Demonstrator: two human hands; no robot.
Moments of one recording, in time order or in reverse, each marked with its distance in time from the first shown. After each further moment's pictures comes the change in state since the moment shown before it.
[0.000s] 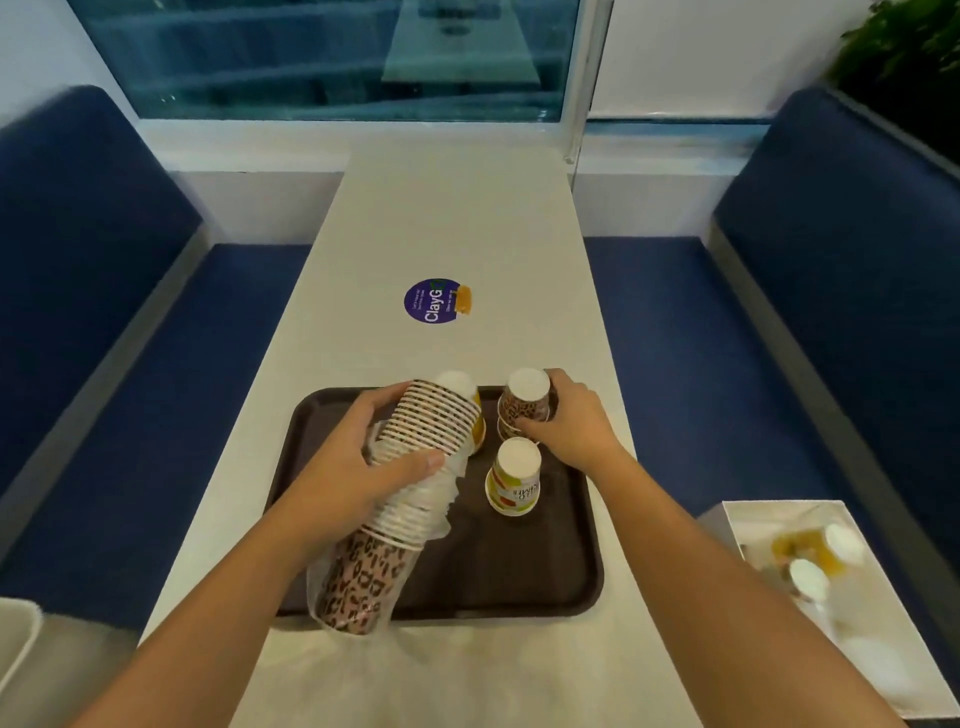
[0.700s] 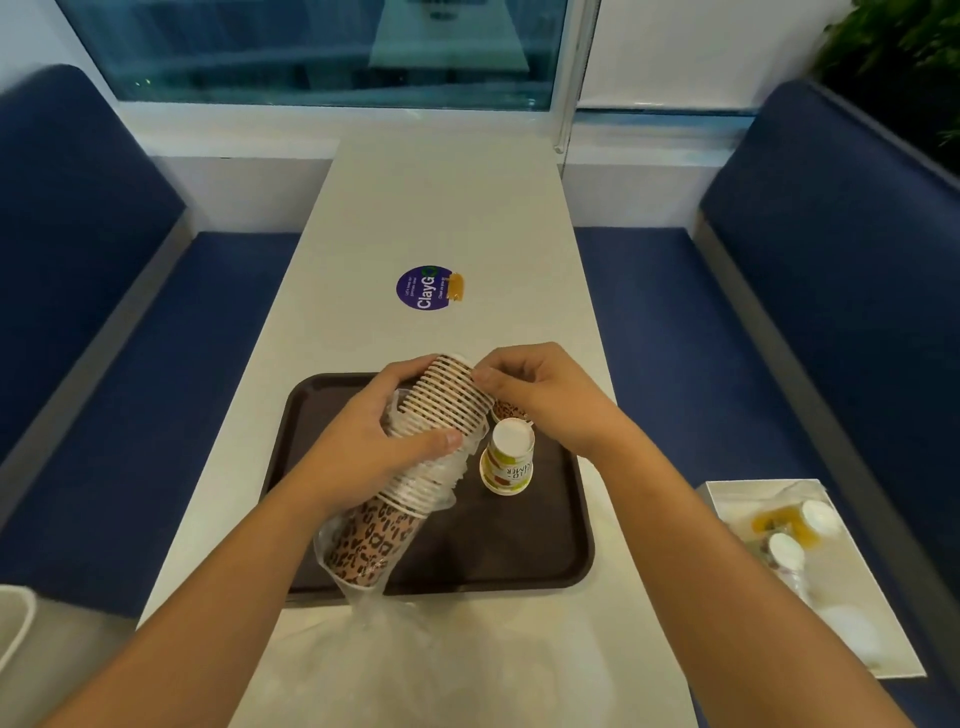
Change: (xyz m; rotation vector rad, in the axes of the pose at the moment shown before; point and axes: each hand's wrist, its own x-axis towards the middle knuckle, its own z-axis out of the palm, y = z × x) left_hand 0.009 0.004 0.005 0.085 -0.069 0.133; right_hand -0.061 -0.096 -0.039 0.369 -0.262 -0.262
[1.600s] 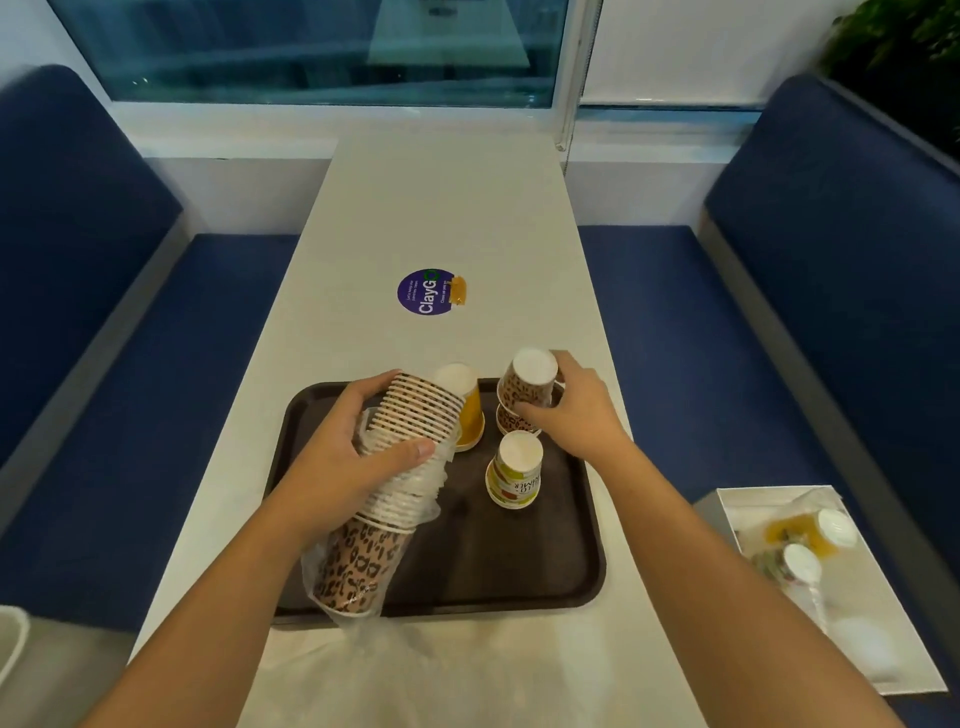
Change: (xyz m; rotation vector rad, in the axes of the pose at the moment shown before) left_hand 0.003 -0.022 -0.015 -0.052 0.097 -0.090; right_hand 0.036 0.106 -0.014 -0.312 0.330 0.219
